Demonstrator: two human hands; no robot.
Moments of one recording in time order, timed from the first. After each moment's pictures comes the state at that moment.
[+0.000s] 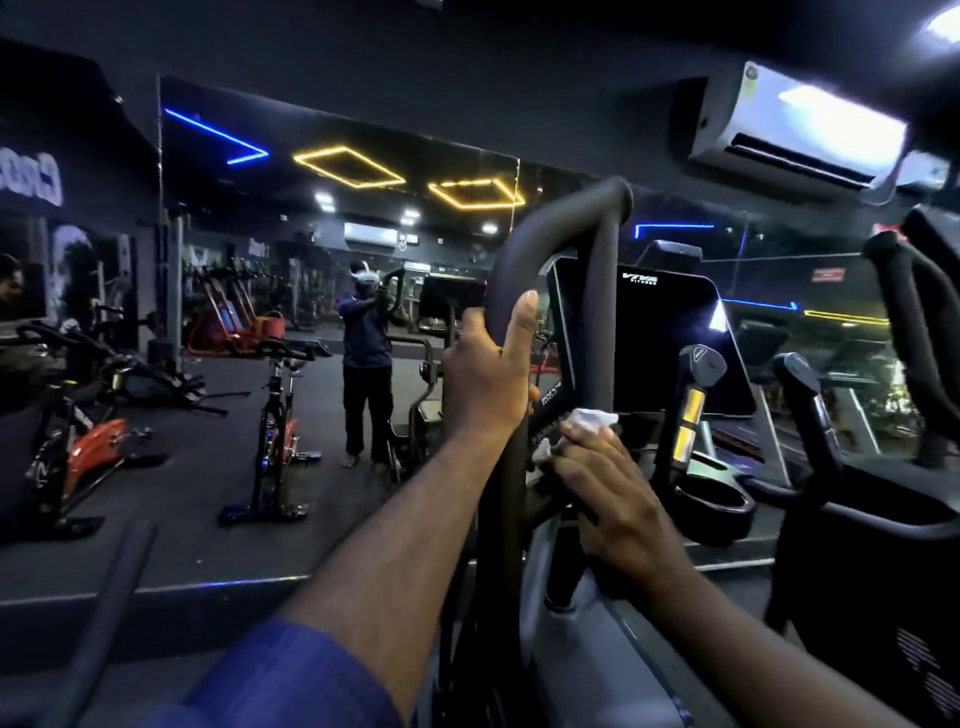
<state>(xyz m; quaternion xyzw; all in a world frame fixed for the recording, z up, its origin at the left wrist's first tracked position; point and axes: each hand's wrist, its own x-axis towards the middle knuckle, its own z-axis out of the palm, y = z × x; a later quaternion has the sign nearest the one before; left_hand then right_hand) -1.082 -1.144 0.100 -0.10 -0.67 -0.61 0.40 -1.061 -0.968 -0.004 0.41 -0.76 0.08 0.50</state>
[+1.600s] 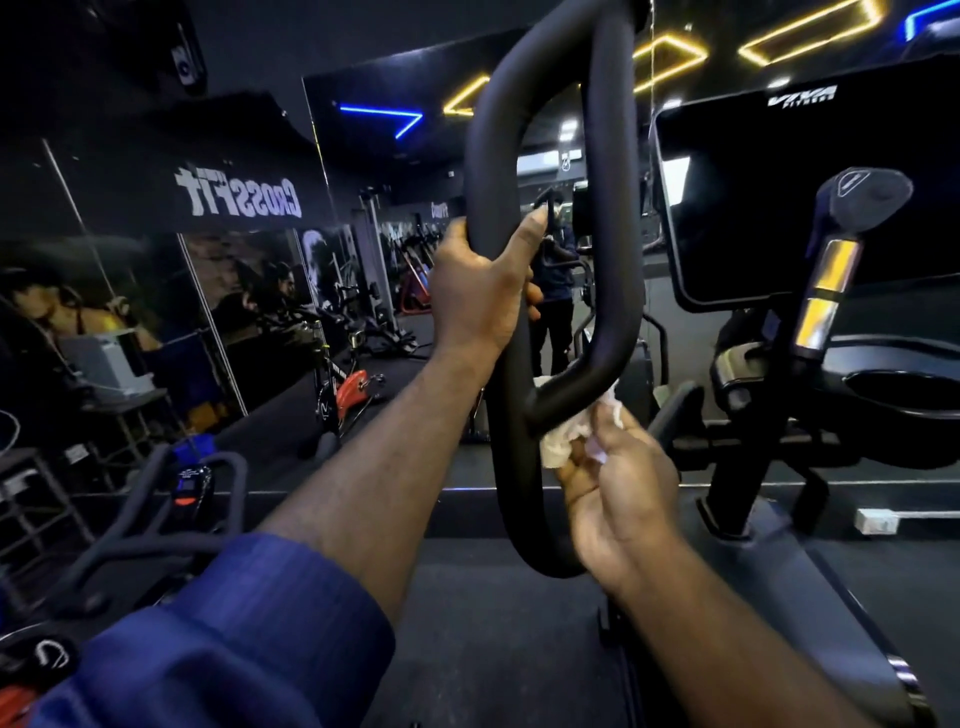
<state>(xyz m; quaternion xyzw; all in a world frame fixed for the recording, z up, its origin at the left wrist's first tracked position) -1.079 -1.131 0.086 -0.07 -0.66 -0.61 0.43 -1.039 -1.015 -0.028 0.07 -0.32 0.94 -0.07</state>
